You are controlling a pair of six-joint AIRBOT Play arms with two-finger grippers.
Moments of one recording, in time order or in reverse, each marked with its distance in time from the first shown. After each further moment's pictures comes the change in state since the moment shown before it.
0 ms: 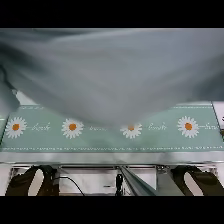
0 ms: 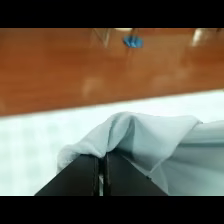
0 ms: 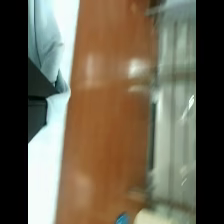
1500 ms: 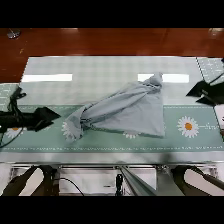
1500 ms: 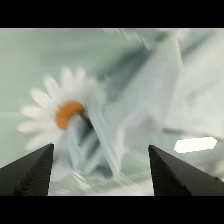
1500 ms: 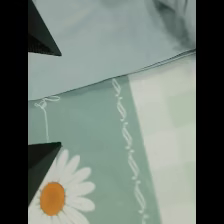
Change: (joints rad) left arm 0.138 -0.339 -0.900 -0.135 -0.003 0.091; right arm -0.314 -0.539 -0.750 0.130 -0.037 -0.069
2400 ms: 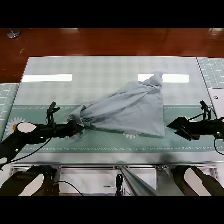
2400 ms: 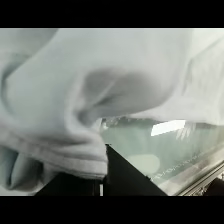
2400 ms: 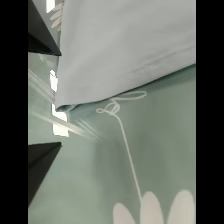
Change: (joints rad) left arm -0.475 -0.043 -0.291 -0.325 0.499 0.072; right arm -0.066 0.274 -0.636 0.191 -0.150 -0.127
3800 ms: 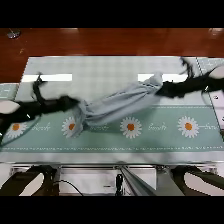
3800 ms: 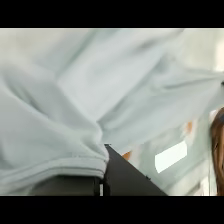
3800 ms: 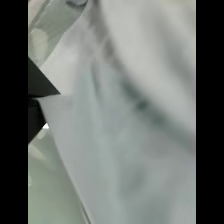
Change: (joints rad) left arm 0.055 0.020 0.393 -0.006 -0.068 0.024; right arm 0.377 -0.345 0.705 0.120 0.049 0.004
